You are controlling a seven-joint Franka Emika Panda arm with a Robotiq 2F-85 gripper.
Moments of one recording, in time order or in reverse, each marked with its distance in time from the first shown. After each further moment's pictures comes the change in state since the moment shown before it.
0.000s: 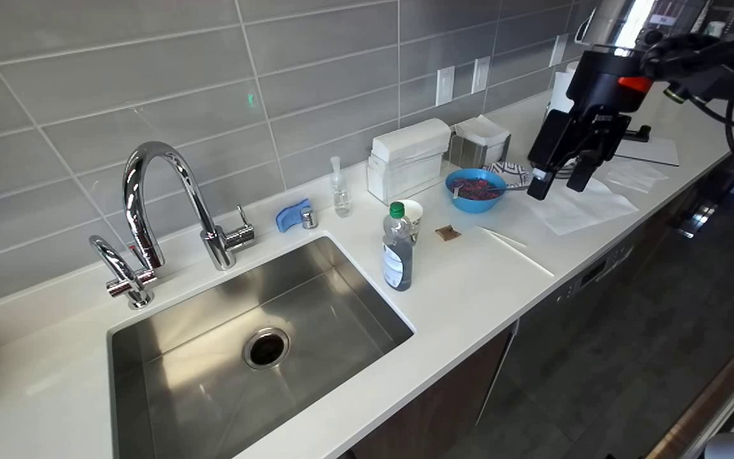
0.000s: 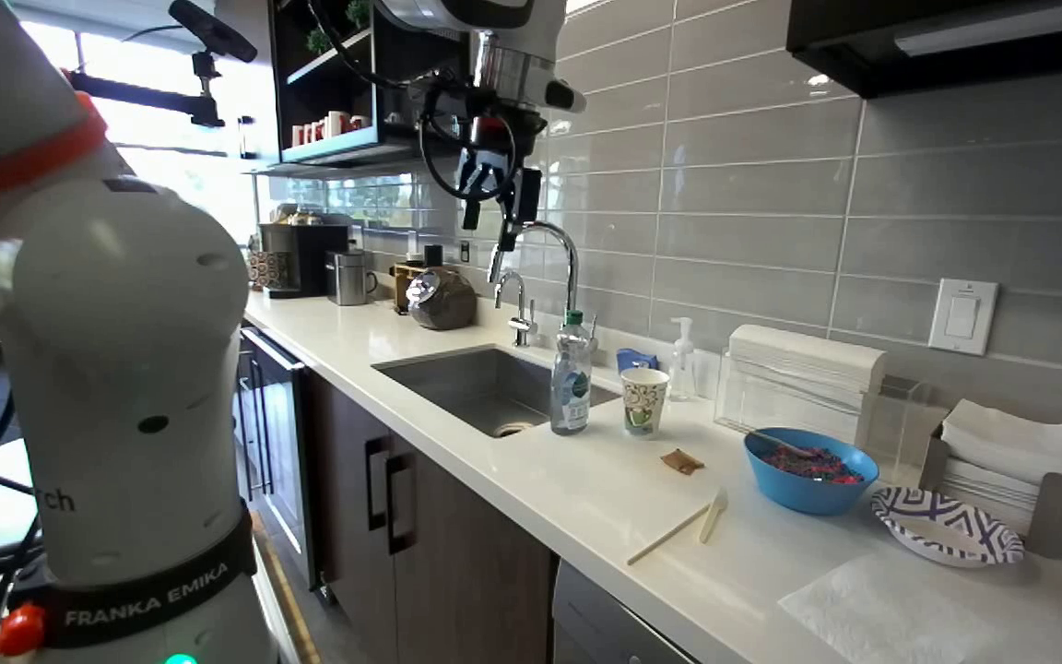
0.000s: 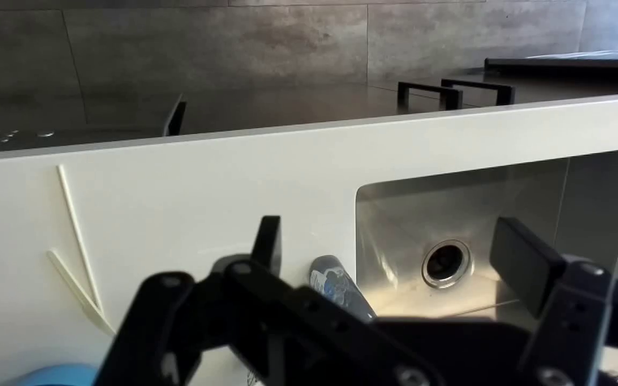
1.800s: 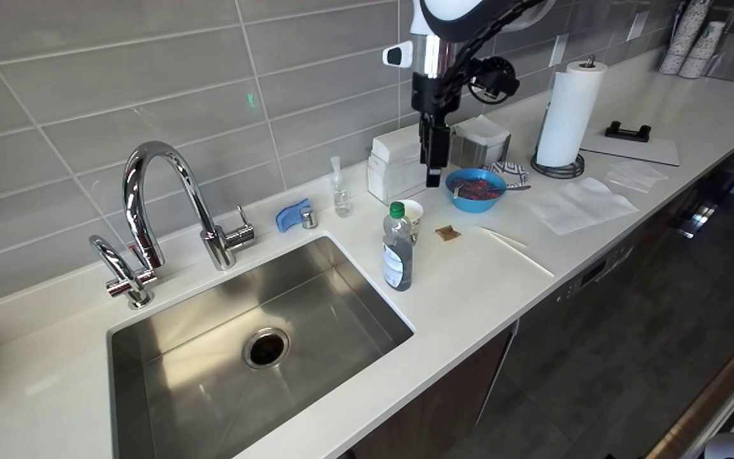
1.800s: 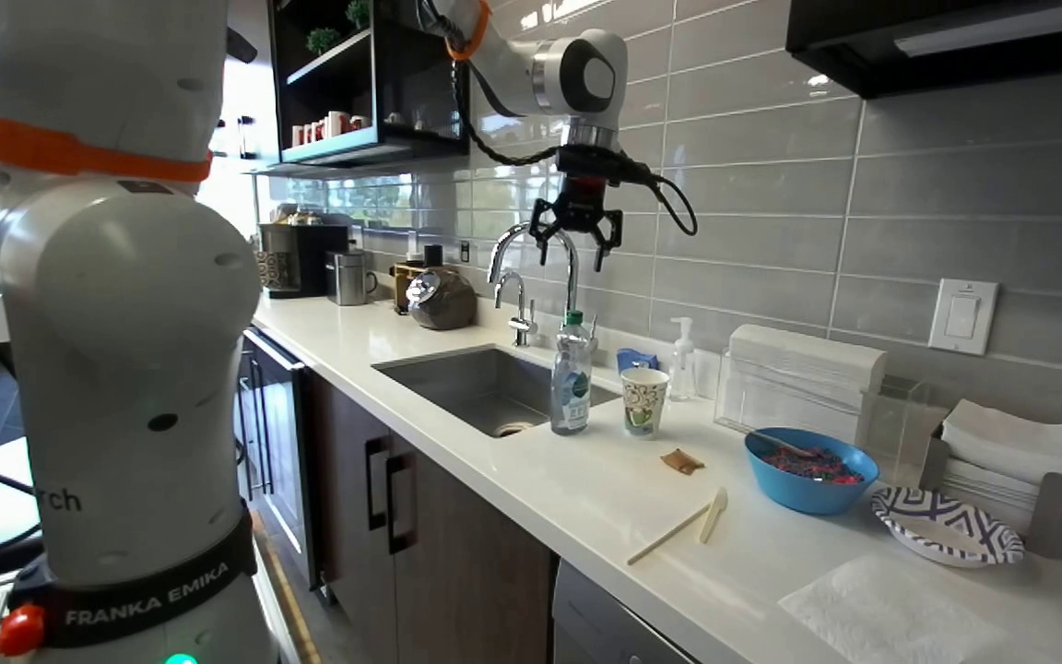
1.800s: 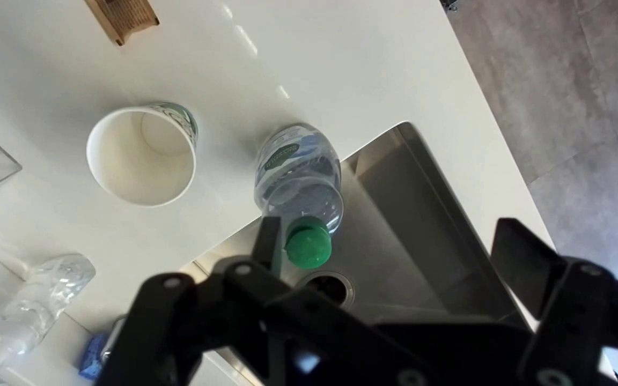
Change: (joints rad) arm 0.061 0.711 0.042 0.625 -0.192 0.038 -0.854
